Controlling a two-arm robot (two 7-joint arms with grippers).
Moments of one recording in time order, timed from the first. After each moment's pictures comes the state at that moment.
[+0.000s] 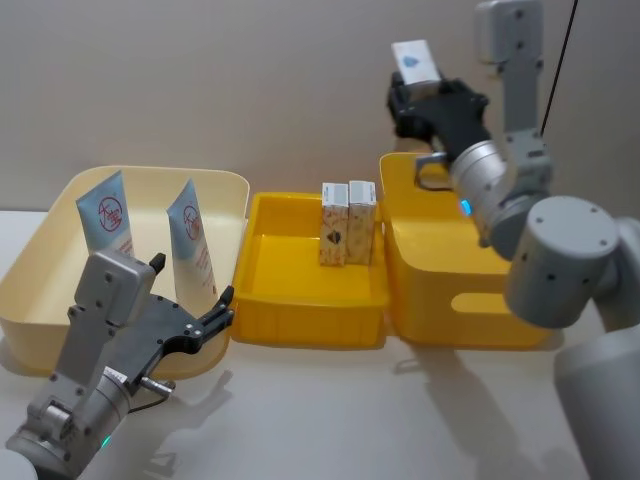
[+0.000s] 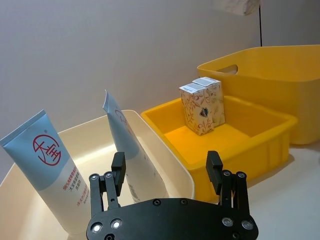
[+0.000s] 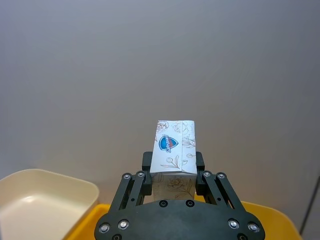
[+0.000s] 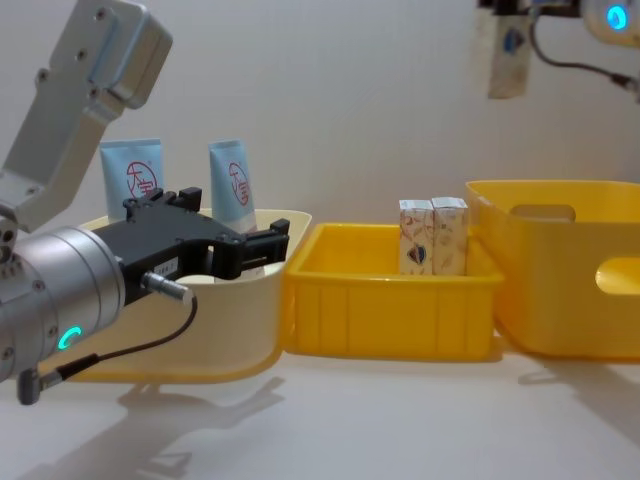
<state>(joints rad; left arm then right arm) -0.24 0.38 0.45 -1.63 -0.20 0.01 -0.01 0.57 0.06 -0.23 -1.49 0.09 0.32 0.00</state>
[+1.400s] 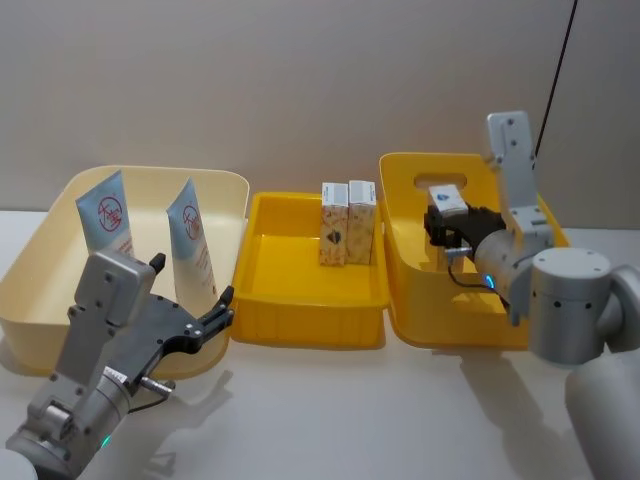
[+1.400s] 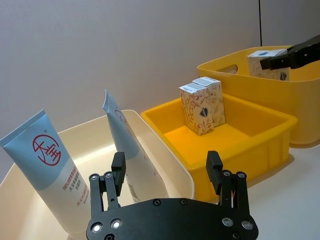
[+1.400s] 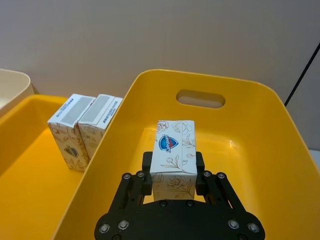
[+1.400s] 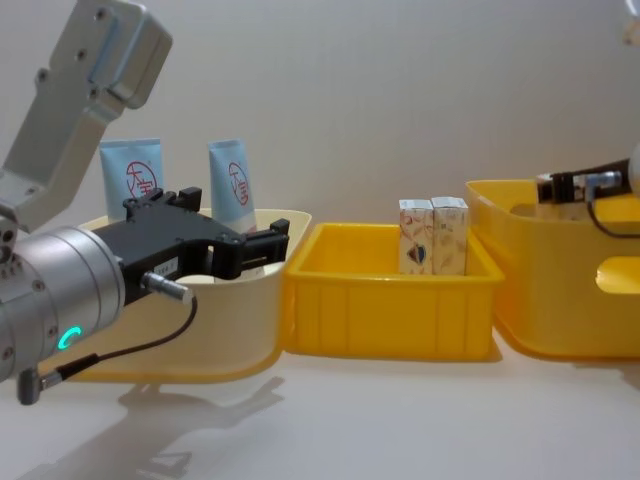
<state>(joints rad) -0.24 0.38 0.45 -1.63 -0.20 0.01 -0.01 0.58 0.09 -0.15 -1.26 0.07 0.52 0.02</state>
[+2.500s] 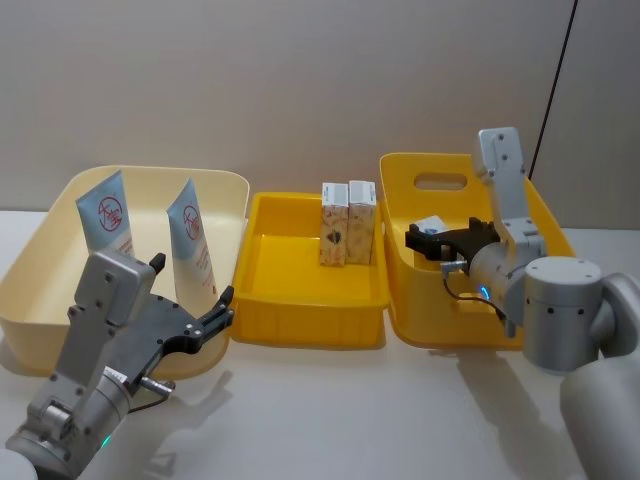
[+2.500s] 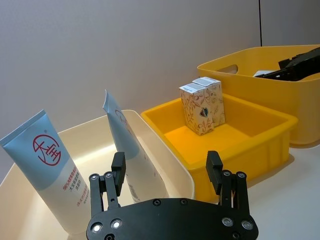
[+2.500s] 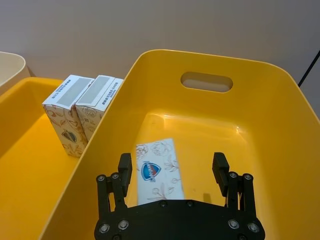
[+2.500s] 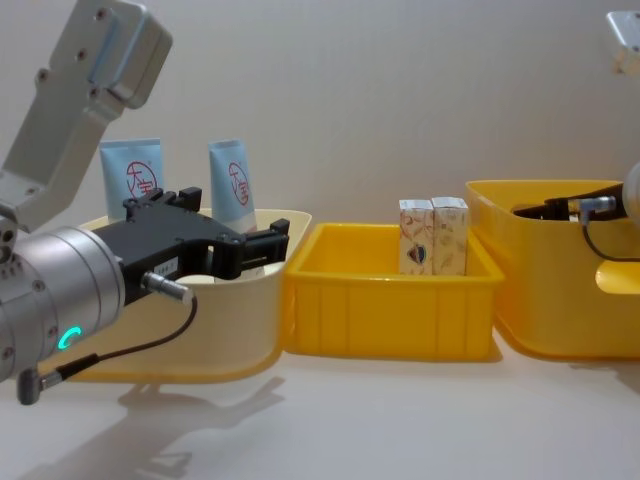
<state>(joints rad) -0.24 0.38 0.45 -1.63 -0.20 0.01 -0.01 0.58 0.09 -0.15 -1.22 0.06 0.54 0.03</state>
